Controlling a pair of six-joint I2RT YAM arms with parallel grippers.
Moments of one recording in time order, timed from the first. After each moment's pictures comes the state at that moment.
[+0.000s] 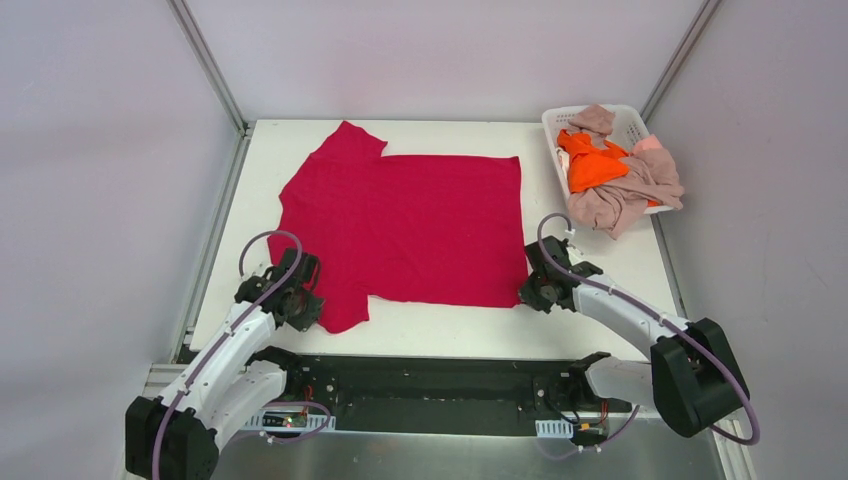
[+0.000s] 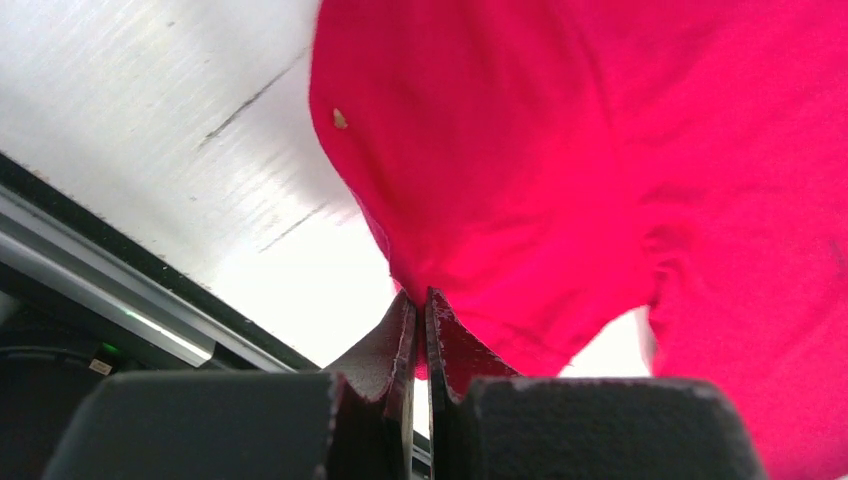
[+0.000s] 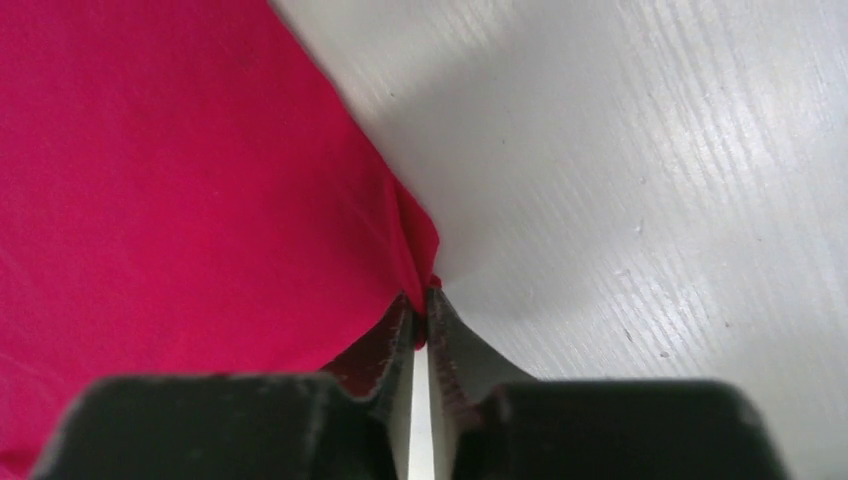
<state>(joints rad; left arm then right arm) -0.30 0.81 0.51 -0.97 -0.26 -1.25 0.48 1.19 0.56 -0.54 0.19 1.07</state>
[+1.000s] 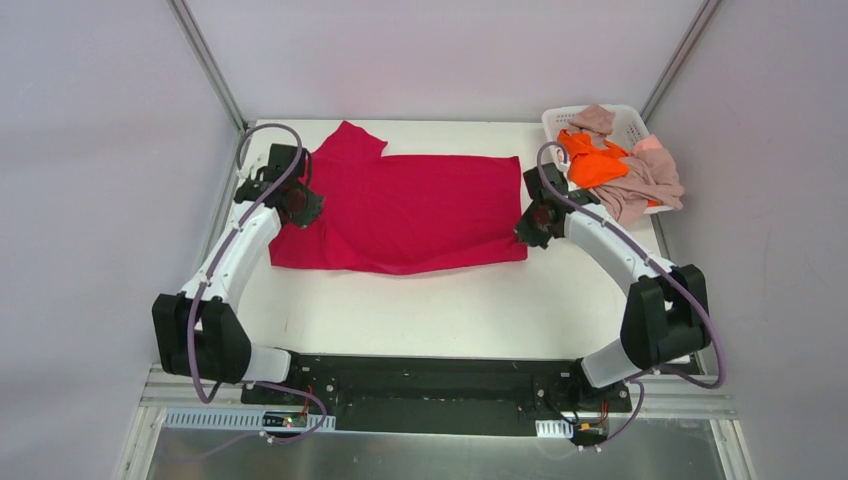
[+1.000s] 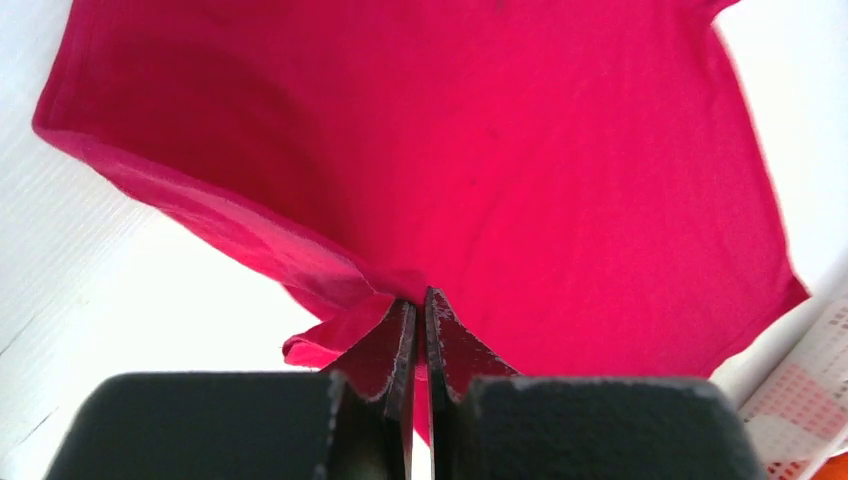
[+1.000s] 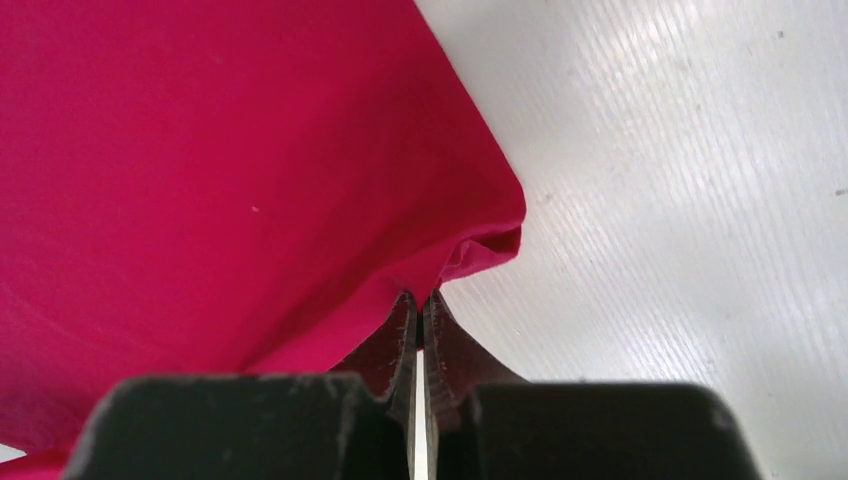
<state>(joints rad) -0.14 1.35 1.15 -0.76 -0.23 -1.00 0.36 1.49 1.11 -0.74 0.18 0.91</state>
